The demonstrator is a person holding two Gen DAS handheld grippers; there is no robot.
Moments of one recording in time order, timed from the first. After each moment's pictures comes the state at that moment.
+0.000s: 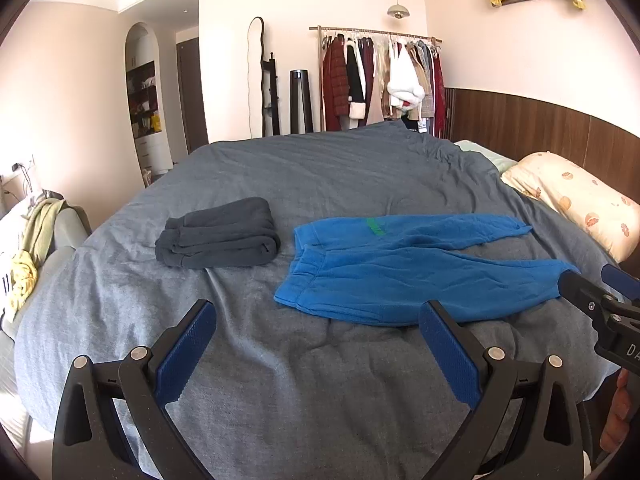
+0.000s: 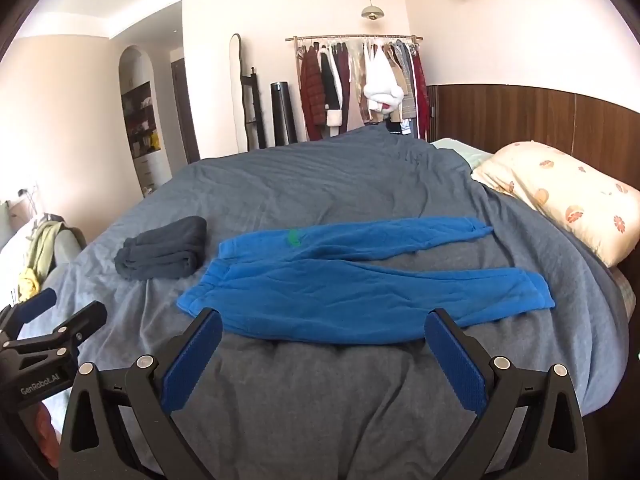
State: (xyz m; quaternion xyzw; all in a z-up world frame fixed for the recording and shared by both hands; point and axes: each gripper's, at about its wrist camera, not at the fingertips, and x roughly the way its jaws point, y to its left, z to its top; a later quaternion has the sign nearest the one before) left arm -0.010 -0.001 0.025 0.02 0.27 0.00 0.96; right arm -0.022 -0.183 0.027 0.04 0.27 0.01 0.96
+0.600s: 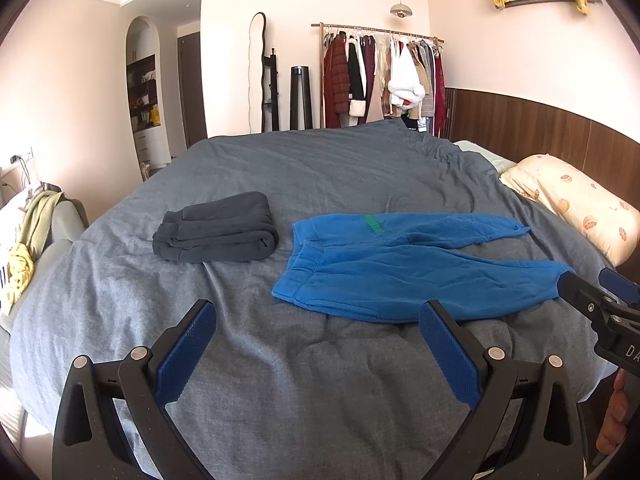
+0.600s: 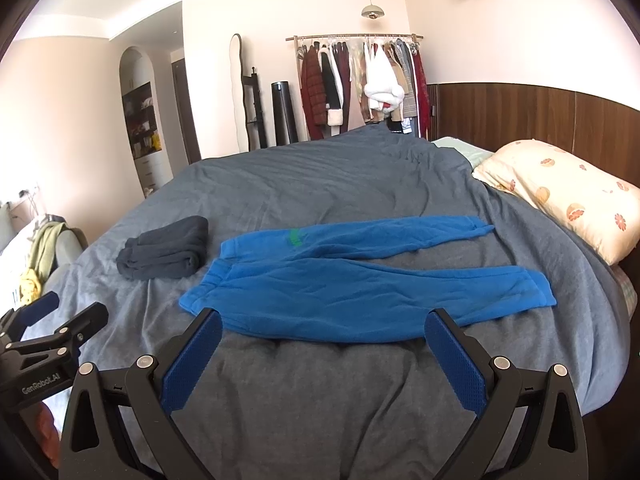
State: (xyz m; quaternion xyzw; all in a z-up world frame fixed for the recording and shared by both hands) left arm -0.010 0.000 0.024 0.01 0.28 0.00 0.96; right arm -0.025 -0.183 0.026 0.04 0.27 0.01 0.96
